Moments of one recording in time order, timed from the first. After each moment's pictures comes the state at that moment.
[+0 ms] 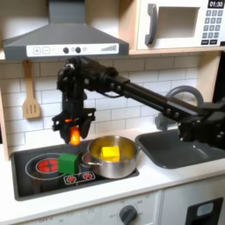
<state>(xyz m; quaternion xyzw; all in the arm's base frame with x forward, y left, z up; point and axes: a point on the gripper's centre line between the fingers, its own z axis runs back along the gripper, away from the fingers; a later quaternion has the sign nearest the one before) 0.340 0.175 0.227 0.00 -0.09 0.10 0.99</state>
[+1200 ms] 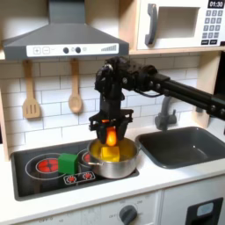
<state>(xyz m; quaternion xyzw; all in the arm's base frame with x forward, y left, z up) 0.304 0.106 0.227 -0.02 -0.09 0.02 1.00</state>
